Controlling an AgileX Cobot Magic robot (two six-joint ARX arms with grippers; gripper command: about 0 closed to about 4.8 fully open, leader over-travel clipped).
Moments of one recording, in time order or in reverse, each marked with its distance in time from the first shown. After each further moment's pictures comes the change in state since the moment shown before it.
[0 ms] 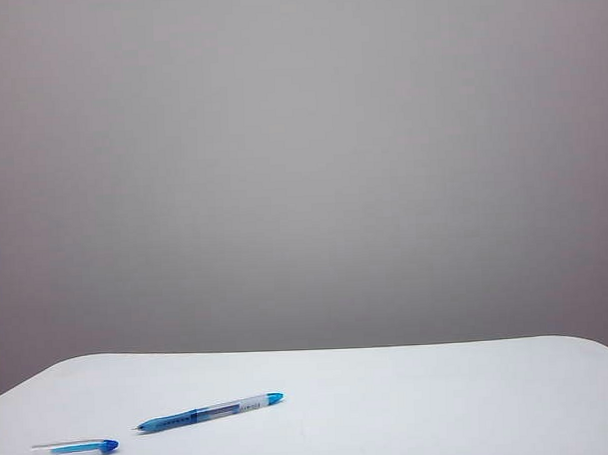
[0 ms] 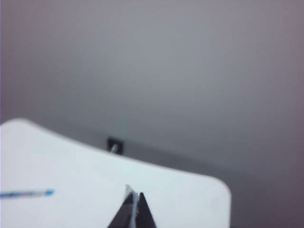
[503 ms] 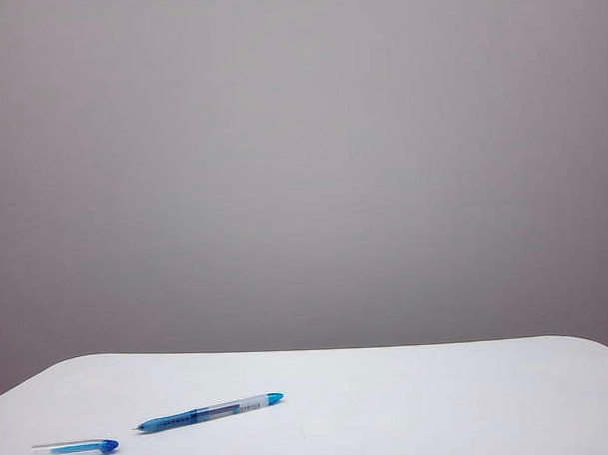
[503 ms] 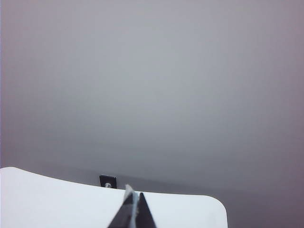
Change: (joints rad) left arm 0.000 -0.026 -0.298 0.667 0.154 -0.108; right arm -0.076 -0.216 -0.112 0.051 0.003 0.090
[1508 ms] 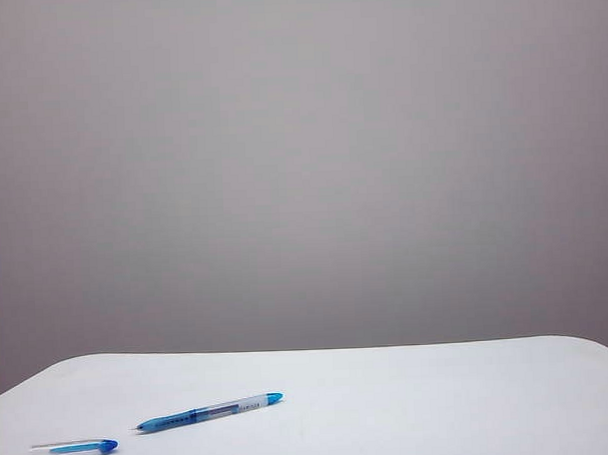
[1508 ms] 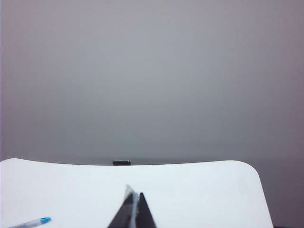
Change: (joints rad) left arm 0.077 -0.158 -0.422 0.190 0.012 0.005; right arm 0.000 0.000 -0.436 0.392 0.005 0.140
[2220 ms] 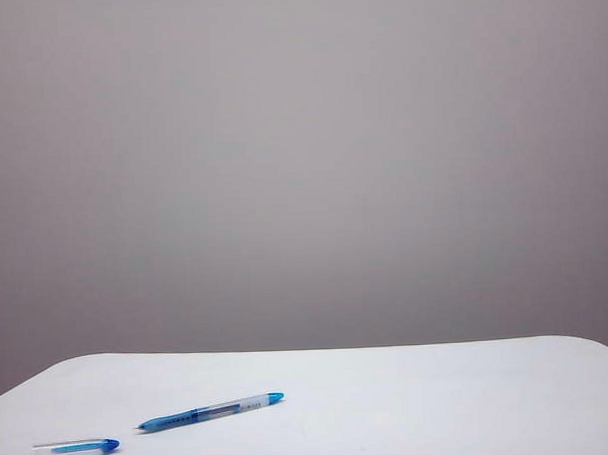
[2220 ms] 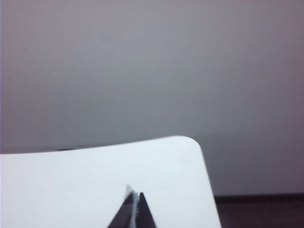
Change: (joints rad) left arm 0.167 0.000 0.002 -0.080 0.106 0.034; right arm -0.001 0.000 -0.050 -0.038 0.200 -0.044
